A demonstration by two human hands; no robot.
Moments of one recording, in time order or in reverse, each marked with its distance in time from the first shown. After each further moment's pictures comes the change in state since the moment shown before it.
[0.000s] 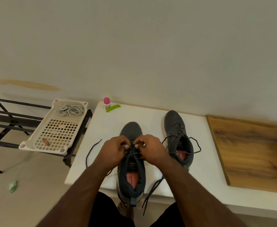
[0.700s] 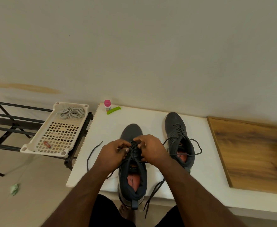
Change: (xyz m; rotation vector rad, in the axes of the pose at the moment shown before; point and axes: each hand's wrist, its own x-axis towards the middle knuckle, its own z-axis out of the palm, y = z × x) left_hand -0.002 -0.012 0.002 -0.110 0.023 -0.040; right_hand 0.012 0.004 0.000 -0.137 -0.017 0.000
